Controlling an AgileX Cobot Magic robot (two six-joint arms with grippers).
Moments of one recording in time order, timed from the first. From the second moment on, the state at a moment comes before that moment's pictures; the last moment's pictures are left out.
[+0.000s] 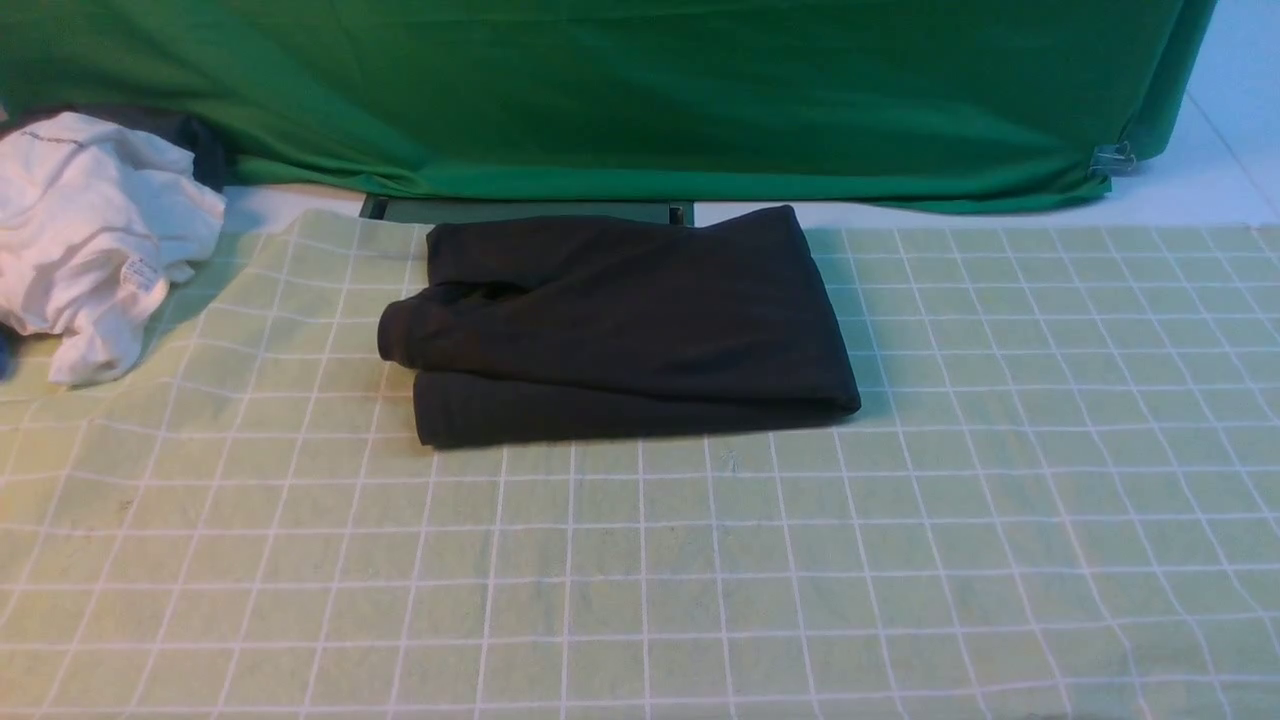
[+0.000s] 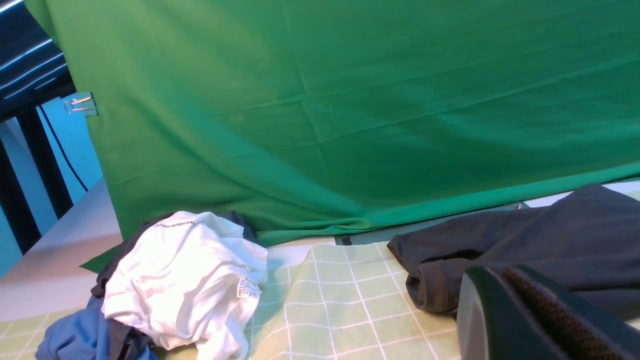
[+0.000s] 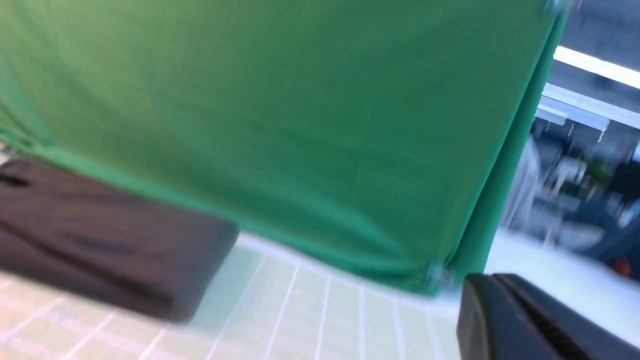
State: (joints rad) right arm 0.16 0.00 0.01 0.11 -0.14 -0.37; left arm -0.07 0.00 -0.28 0.07 0.29 0.11
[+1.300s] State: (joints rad) right arm 0.05 0.00 0.01 0.02 0.23 -0.06; left arm -0.07 0.00 -0.28 0.07 0.29 0.11
